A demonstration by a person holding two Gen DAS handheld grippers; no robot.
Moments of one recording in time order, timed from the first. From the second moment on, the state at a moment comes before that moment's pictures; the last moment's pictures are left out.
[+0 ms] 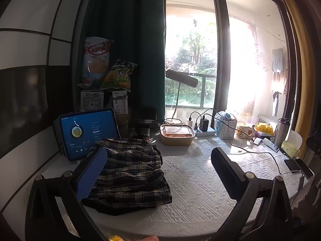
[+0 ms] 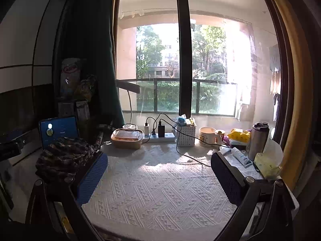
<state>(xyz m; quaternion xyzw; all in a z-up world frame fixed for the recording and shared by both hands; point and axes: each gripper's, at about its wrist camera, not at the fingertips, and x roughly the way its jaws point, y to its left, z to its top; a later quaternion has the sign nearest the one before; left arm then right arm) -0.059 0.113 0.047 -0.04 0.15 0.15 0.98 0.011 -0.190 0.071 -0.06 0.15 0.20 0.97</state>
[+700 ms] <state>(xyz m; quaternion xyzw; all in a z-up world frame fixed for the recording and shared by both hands) -0.059 0.112 0.046 -0.04 0.15 0.14 0.98 0.011 -0.189 0.072 -0.06 0.15 0.20 0.97</state>
